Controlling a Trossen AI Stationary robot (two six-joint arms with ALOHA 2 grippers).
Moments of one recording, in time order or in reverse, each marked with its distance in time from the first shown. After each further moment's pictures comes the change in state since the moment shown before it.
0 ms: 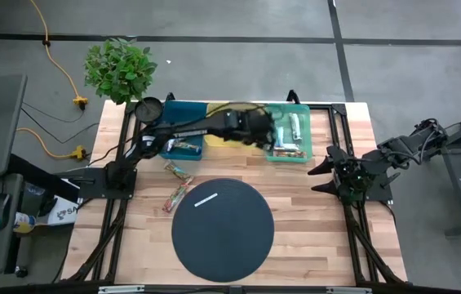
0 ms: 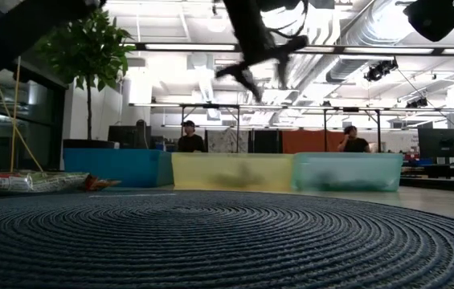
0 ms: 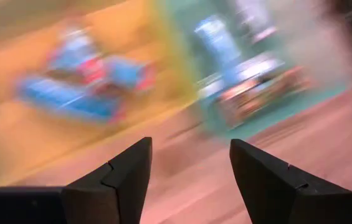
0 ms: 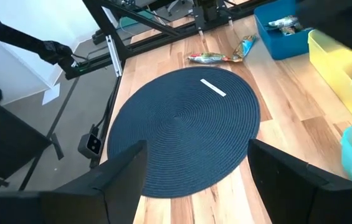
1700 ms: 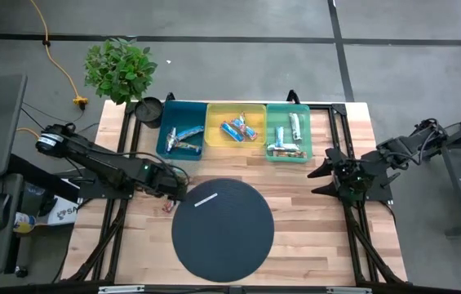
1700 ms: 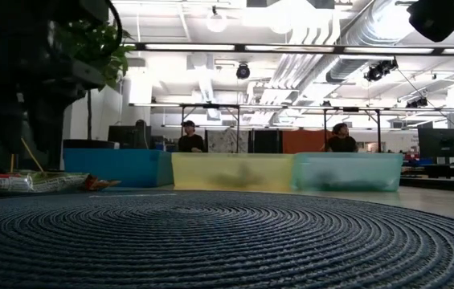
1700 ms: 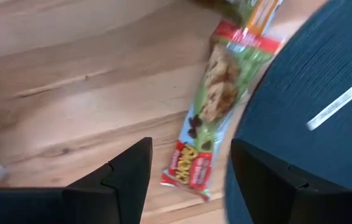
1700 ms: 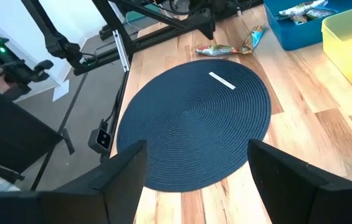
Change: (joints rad) left arm -0.421 -0.982 -1.572 0.218 0.260 -0.678; right arm 0.000 0.012 0.000 0.004 -0.042 0.028
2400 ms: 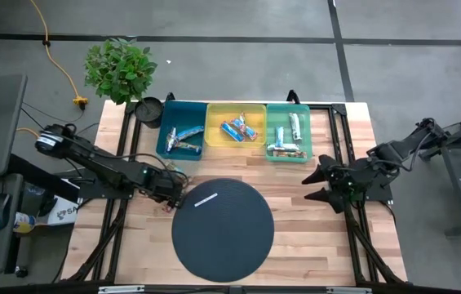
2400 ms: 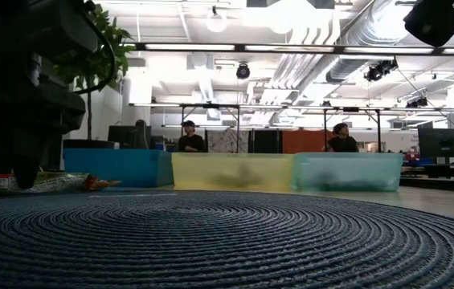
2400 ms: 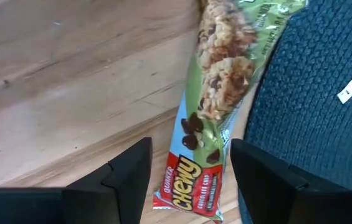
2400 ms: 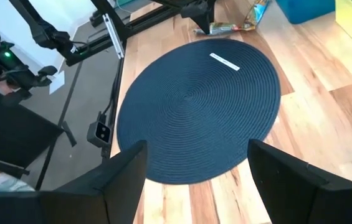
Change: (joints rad) left arm 0.000 0.002 -0.221 0.353 0.096 0.137; right arm 0.000 0.112 0.000 0.044 -0.025 0.086
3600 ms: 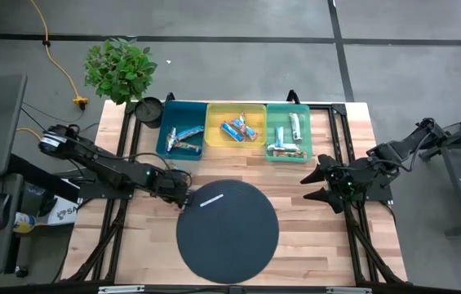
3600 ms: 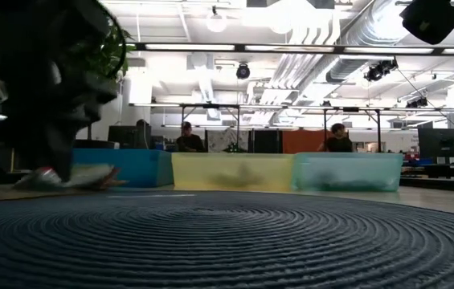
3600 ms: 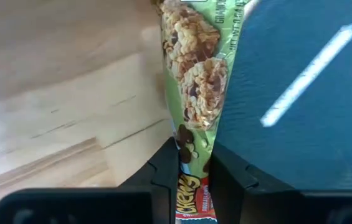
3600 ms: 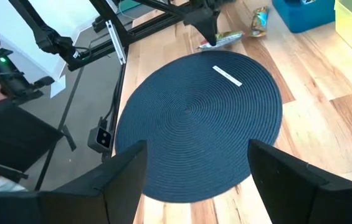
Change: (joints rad) left arm 0.000 0.037 0.032 0.170 -0.094 -0.092; right arm 0.000 0.006 0.000 0.030 0.011 -0.020
